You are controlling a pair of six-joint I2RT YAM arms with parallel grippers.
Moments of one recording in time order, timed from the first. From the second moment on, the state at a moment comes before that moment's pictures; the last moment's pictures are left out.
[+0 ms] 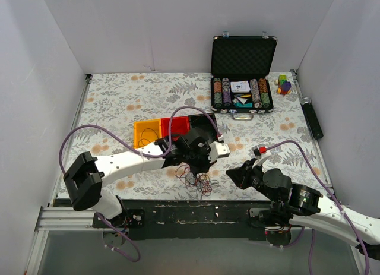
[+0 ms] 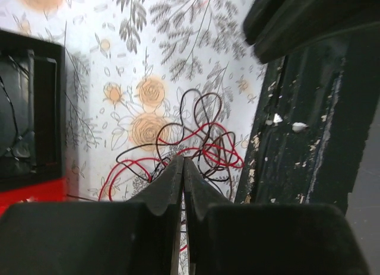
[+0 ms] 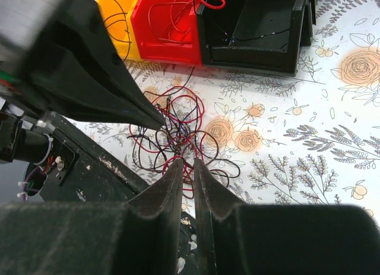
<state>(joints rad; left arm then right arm) -1.05 1.51 1.08 -0.45 0.28 0.18 1.19 0.27 0.35 -0.41 0.39 0.68</state>
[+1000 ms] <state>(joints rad) -1.02 1.55 1.05 -0.49 0.39 0.18 1.19 0.26 0.35 -0.41 0.38 0.68</state>
